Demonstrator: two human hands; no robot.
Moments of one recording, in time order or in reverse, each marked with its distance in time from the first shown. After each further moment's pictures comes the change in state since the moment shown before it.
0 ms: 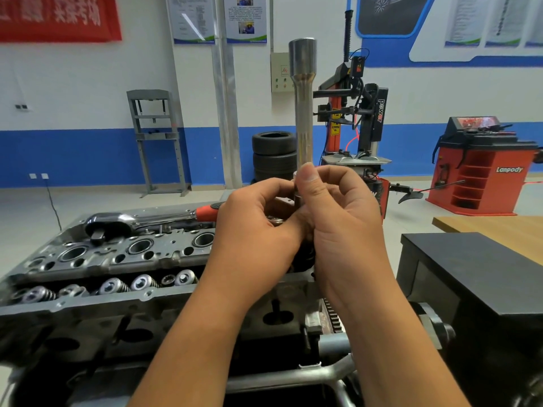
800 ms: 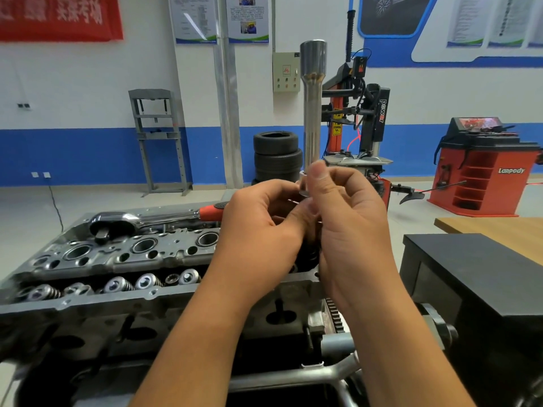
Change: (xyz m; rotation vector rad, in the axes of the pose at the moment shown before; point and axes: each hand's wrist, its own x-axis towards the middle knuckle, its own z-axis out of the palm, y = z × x) left_hand 0.001 -0.001 0.000 -0.032 -0.009 -0.006; right_hand 0.000 -0.002 0.000 -0.010 0.037 0.011
